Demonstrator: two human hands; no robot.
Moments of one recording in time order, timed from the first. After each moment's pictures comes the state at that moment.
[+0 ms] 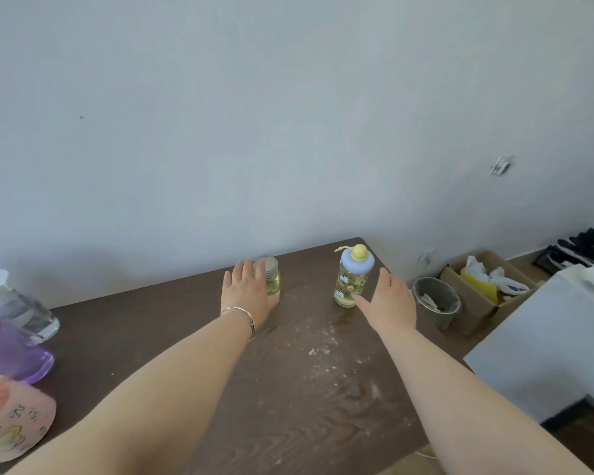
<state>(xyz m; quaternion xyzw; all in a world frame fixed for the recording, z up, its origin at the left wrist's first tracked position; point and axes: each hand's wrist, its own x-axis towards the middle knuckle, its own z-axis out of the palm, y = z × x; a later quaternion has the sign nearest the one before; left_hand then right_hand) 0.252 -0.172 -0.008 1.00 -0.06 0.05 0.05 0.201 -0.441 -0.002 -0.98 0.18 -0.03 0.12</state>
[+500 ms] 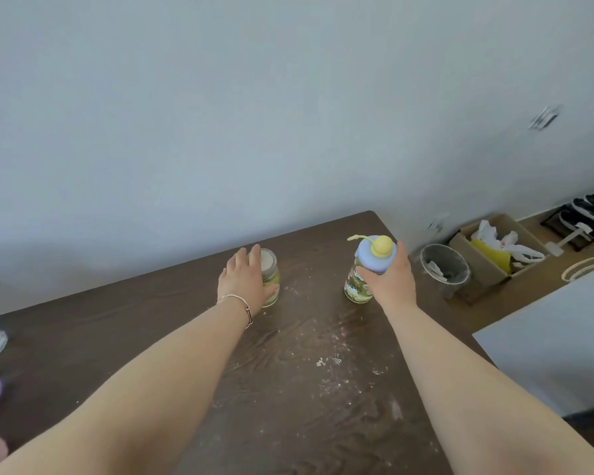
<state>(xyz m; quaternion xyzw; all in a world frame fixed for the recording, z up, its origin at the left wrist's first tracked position) 0.371 -0.175 -0.086 0.99 -0.05 -0.04 0.13 0.322 -0.454 -0.068 -0.86 0.29 -0.05 0.41</state>
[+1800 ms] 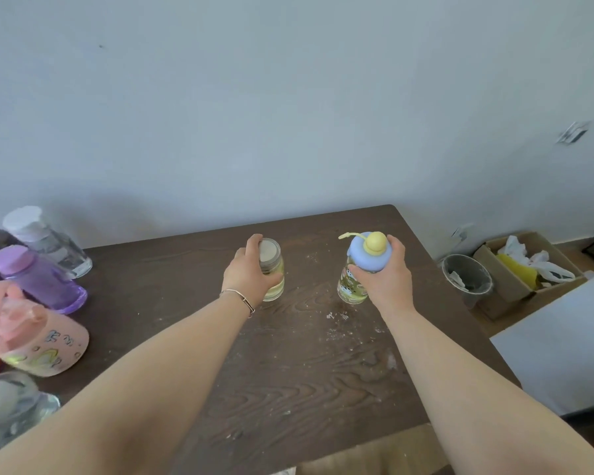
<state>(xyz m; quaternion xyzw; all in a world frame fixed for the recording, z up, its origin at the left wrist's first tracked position) 0.232 -0.140 -0.045 0.94 0.06 0.02 0.33 0.204 -0.403 -0.022 -0.85 0.17 -0.07 0.50</state>
